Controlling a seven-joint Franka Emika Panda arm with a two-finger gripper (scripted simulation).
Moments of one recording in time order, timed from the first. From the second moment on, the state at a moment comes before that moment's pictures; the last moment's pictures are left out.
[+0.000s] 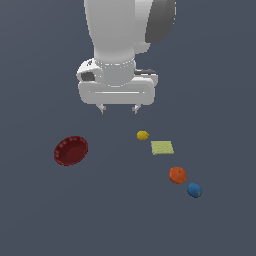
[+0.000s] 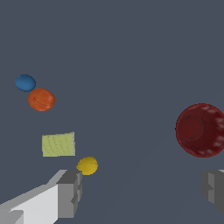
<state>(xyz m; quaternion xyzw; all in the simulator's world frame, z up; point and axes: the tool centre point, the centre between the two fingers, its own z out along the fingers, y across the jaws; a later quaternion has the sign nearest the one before) 0.007 -0.028 0.321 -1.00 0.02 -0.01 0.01</state>
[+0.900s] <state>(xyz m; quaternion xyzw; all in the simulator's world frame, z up) 0.091 0.051 0.273 -0.99 -0.12 -0.01 -0.01</state>
